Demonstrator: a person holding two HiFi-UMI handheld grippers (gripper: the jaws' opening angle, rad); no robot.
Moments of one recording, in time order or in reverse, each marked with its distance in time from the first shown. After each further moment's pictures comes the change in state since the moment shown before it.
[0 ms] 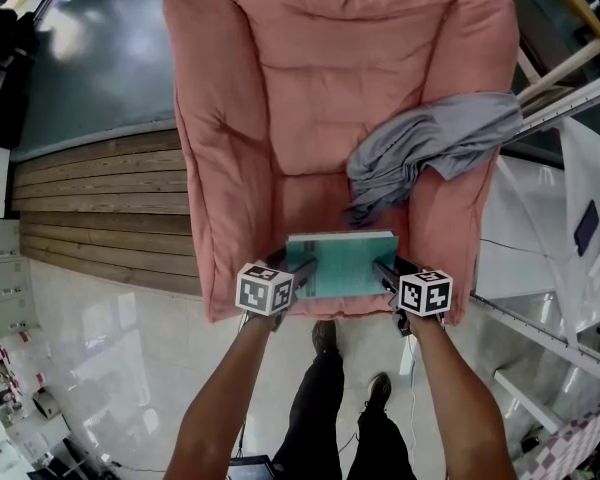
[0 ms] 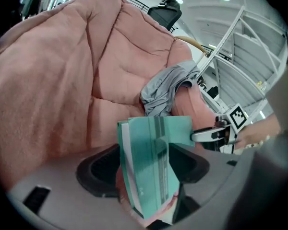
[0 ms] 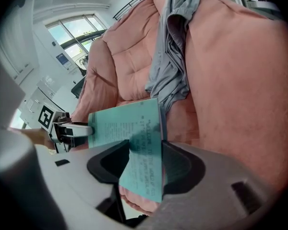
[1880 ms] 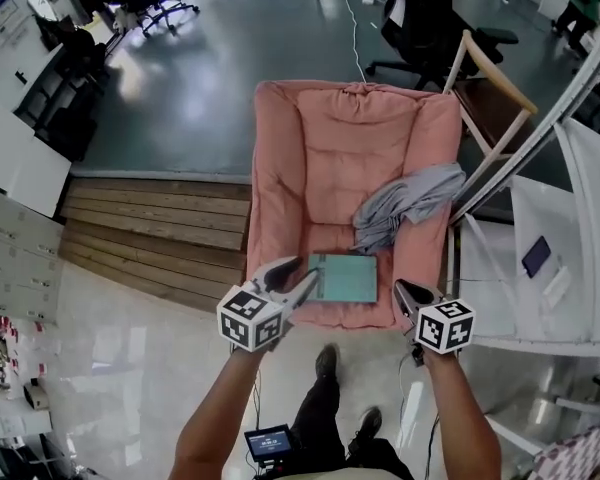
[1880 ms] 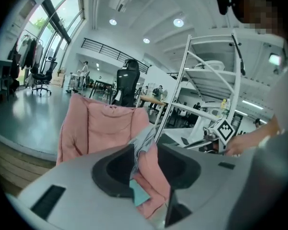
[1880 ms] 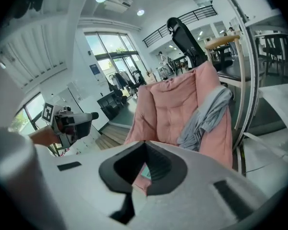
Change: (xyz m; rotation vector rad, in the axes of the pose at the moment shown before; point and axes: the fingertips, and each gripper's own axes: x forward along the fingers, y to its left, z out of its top) left arm -0.319 -0.210 0.171 0.254 -0.489 -0.025; right arm -0.290 0.187 0.124 -0.246 -0.283 0.117
